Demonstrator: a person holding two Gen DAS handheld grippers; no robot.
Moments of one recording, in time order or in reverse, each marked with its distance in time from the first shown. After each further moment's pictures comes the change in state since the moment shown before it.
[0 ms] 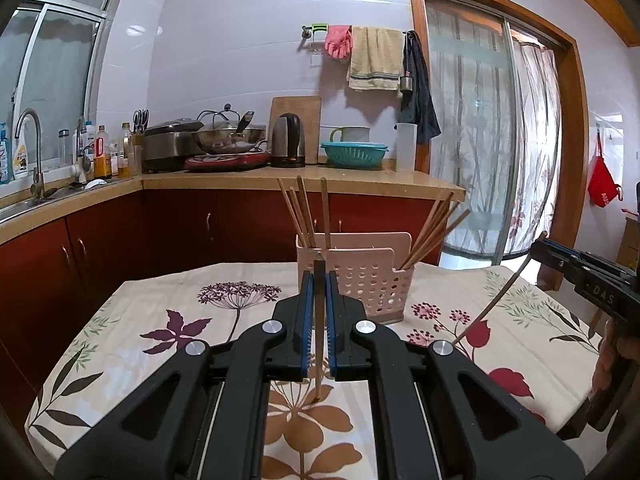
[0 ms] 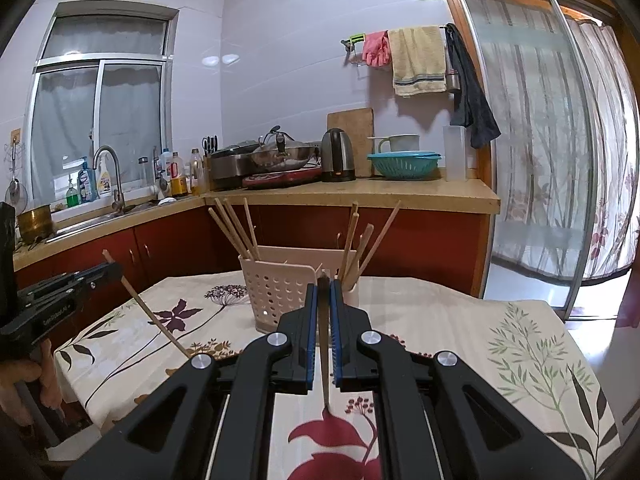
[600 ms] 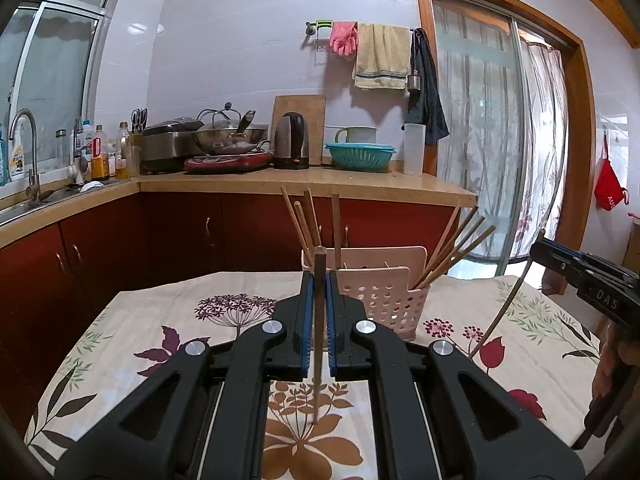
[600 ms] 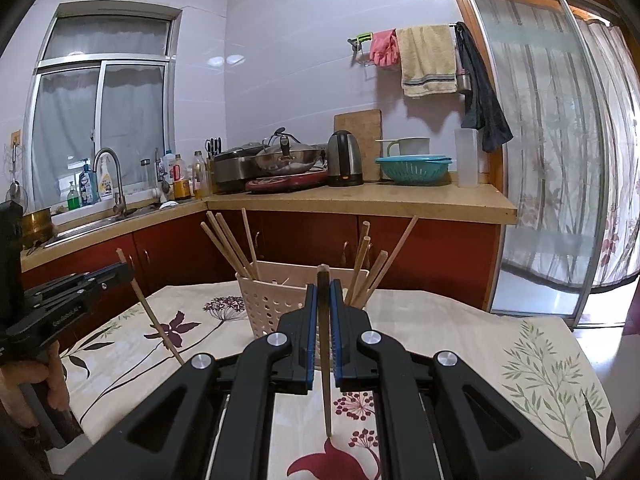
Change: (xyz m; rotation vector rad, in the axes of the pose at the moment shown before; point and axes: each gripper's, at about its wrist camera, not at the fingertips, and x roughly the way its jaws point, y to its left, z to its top) left arm 0.038 0.008 0.019 -0.004 0.006 0.004; right arm 0.033 -0.002 0.016 -0.001 -0.004 0.029
